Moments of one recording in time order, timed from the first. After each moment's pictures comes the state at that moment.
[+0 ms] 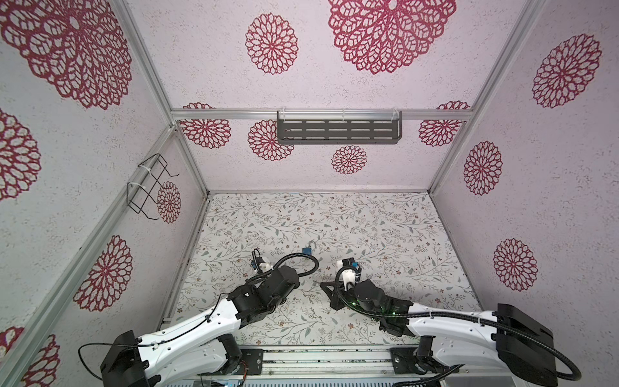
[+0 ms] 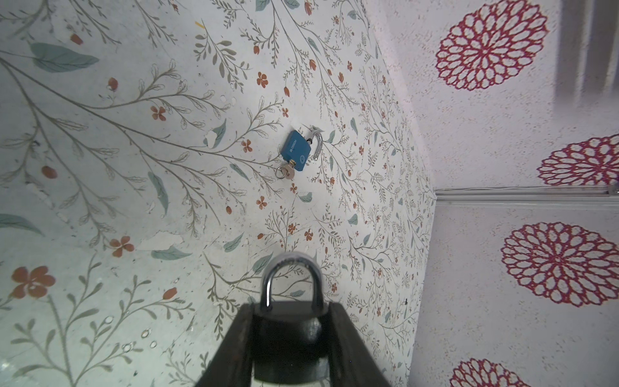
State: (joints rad) left arm -0.93 0.99 0.66 -0.44 -0.46 -1.56; right arm 1.16 1.20 0.45 0.40 0.18 0.78
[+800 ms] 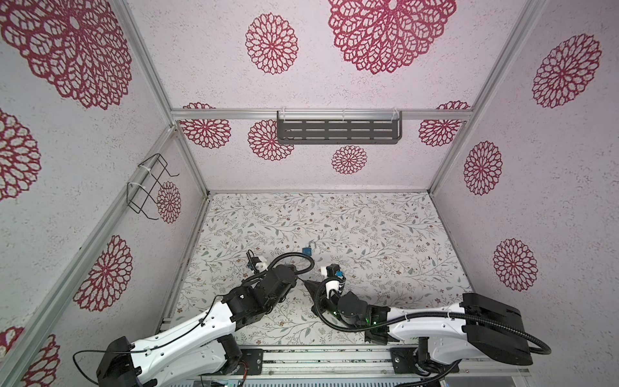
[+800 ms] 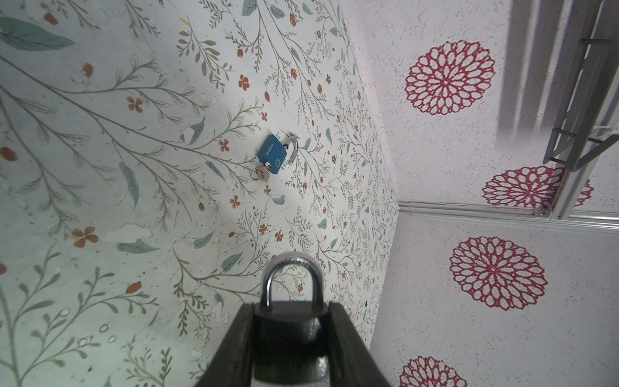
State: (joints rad) left arm -0.93 0.96 0.66 -0.40 -0.46 -1.64; right arm 1.34 1.38 0.54 0.65 0.49 0.57
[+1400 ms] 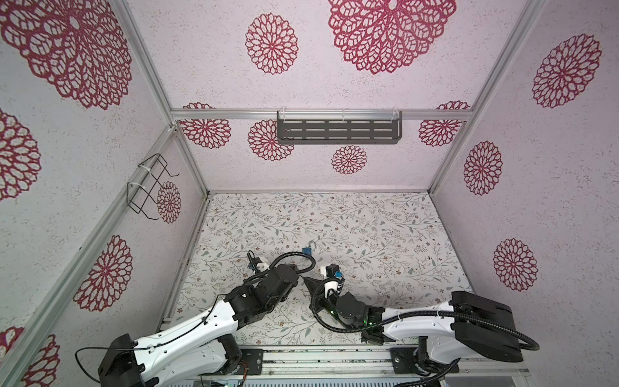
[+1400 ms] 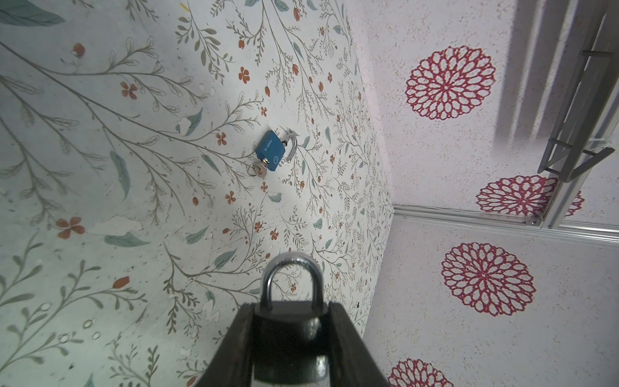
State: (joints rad) left arm -0.93 0.98 0.66 -0.37 -0.45 -1.68; right arm 1.34 1.45 0.54 0.76 0.55 0.53
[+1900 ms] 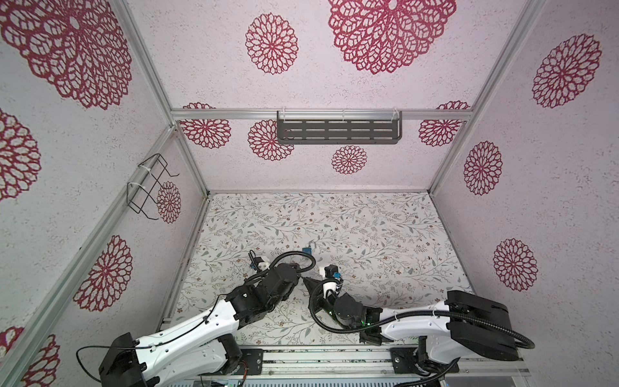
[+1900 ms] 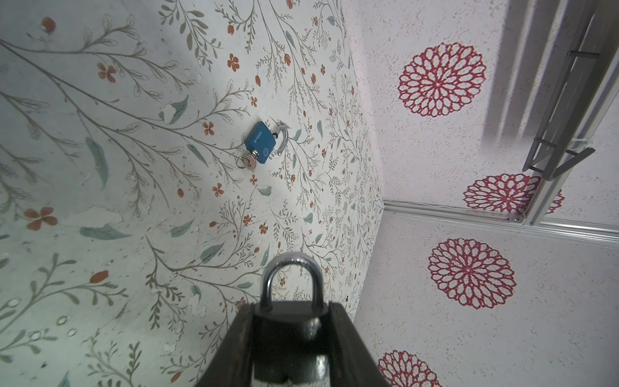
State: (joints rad) left arm -0.92 0.98 0.65 -0.34 -0.43 -1.69; right arm 1.34 1.47 0.55 0.76 0.57 0.53
